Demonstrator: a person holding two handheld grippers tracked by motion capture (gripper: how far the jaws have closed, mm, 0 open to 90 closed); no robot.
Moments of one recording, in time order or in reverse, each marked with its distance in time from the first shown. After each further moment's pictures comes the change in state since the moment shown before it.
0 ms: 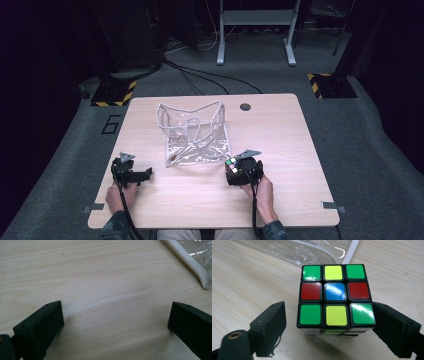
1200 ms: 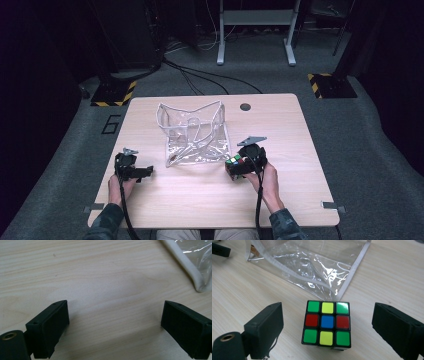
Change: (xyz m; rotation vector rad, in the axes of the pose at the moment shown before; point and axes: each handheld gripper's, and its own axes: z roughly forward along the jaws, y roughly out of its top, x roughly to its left) left arm -0.004 0.023 0.000 0.118 -0.035 0.018; right arm -0.012 0.041 -0.035 -0.039 0.068 -0.043
